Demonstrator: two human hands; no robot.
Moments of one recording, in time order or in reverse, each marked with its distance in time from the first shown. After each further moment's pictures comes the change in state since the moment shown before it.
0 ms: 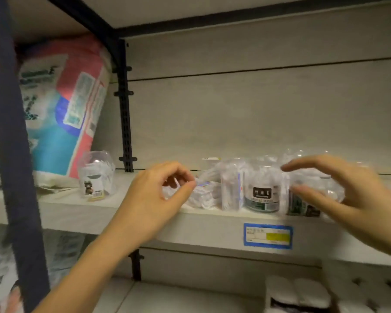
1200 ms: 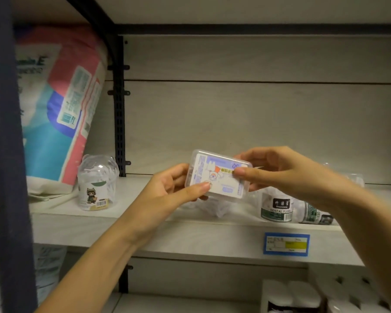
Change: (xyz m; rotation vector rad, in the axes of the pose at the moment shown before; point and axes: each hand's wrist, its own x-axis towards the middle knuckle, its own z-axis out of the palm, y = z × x) left_hand 0.013 -0.039 -0.016 -0.851 -0.271 -0.178; right_hand 0.089 -0.058 0.027 0.580 -0.303 0.280
